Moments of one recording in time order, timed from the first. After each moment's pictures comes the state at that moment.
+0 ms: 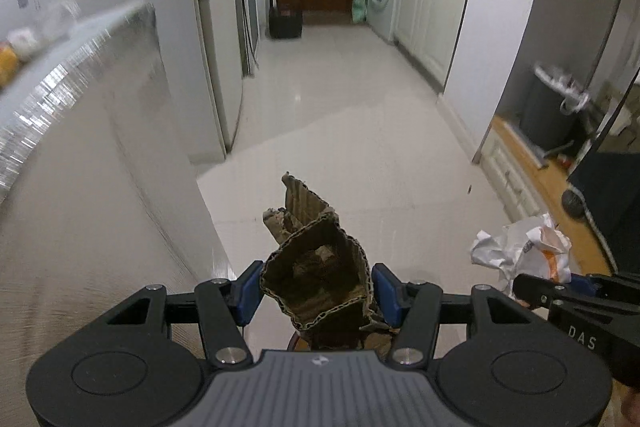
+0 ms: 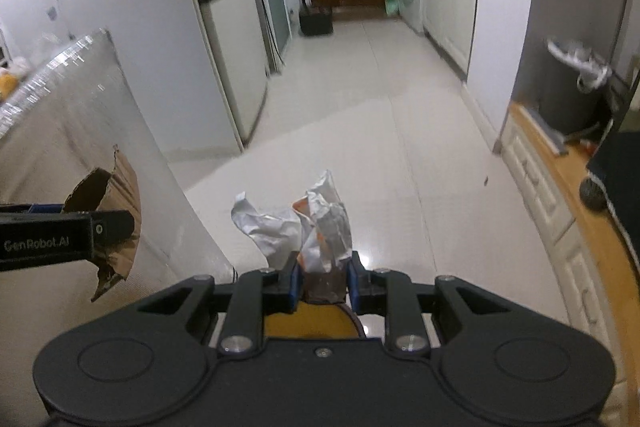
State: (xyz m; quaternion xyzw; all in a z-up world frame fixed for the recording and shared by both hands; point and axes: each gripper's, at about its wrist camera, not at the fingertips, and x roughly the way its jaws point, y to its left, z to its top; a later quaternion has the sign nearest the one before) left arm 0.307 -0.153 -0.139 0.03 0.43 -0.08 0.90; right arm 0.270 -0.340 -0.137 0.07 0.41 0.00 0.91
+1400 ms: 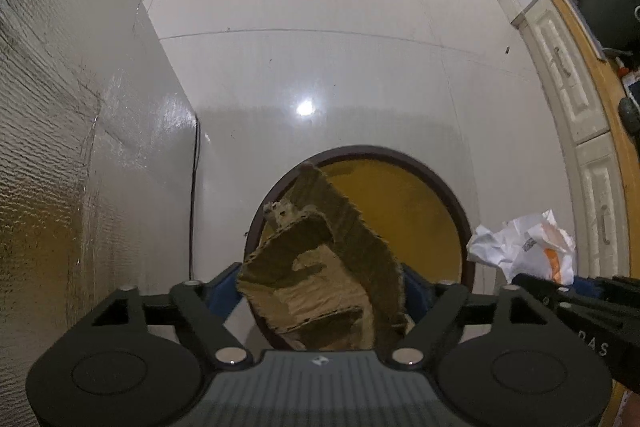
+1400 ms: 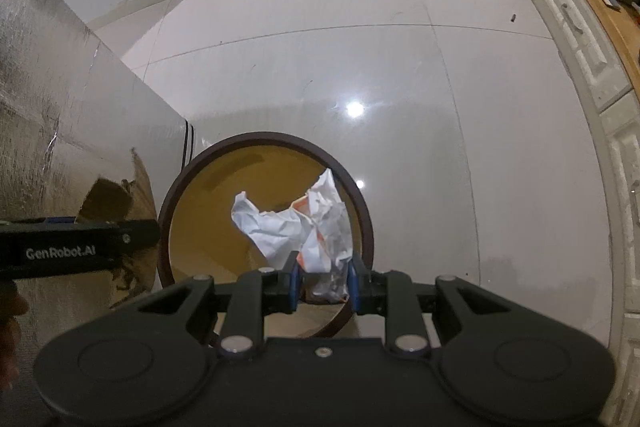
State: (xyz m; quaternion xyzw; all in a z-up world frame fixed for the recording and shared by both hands) left arm 0.397 -0.146 -0.387 0.00 0.64 -0.09 0.76; right arm 0.347 -0.338 -0.343 0.08 0.62 0.00 0.78
